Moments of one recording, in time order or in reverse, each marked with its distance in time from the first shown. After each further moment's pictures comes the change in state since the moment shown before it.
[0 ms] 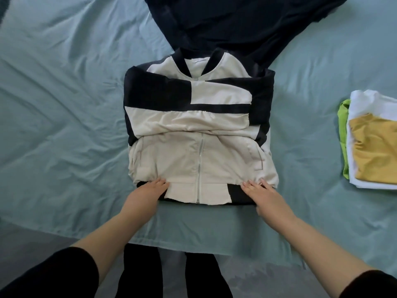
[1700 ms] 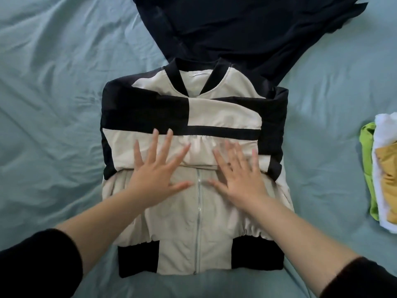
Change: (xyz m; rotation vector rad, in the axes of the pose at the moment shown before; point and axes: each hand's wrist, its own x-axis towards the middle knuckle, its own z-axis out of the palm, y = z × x) left_hand 0.151 -0.004 -0.063 0.202 0.413 0.087; right_hand 0.159 -0.007 -0.064 -0.029 0.263 0.129
